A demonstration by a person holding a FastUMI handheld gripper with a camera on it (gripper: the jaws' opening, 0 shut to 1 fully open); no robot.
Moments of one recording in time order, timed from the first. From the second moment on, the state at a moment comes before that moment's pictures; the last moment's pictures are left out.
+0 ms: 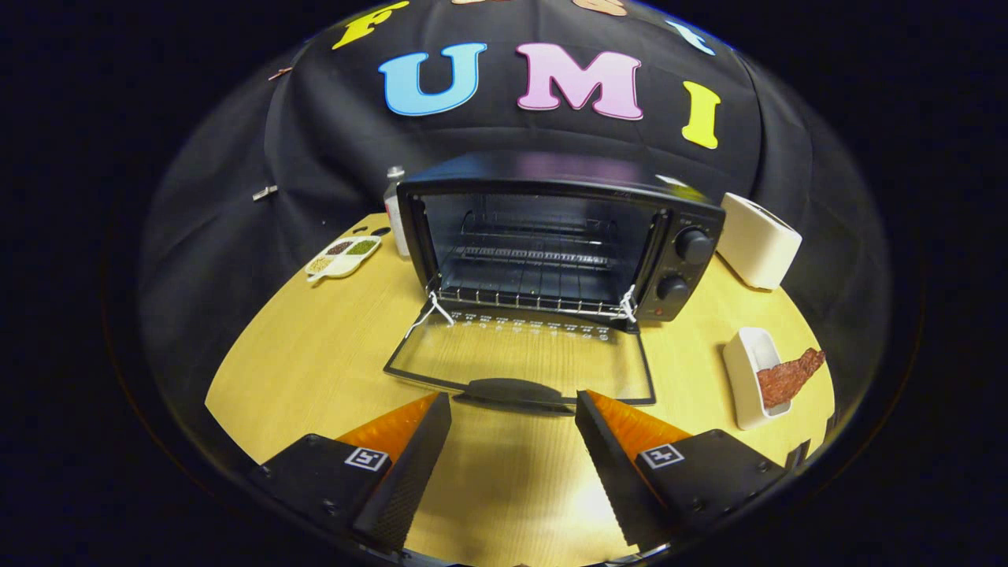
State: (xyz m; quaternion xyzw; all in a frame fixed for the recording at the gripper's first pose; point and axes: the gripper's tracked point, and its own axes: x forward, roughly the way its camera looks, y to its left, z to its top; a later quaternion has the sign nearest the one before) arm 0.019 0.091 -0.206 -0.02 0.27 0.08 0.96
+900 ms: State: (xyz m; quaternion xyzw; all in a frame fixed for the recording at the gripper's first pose) arm 0.078 -0.105 -0.079 -0.03 0.16 0.07 0.98
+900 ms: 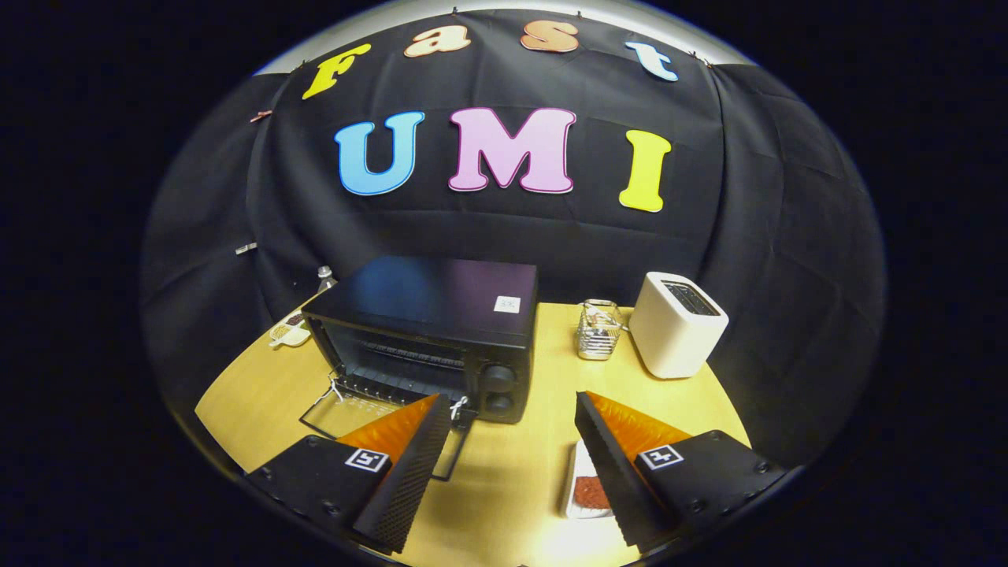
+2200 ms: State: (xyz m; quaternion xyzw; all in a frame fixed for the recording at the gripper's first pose) arm 0.058 -0.265 -0.240 0.20 0.42 0.12 0.87
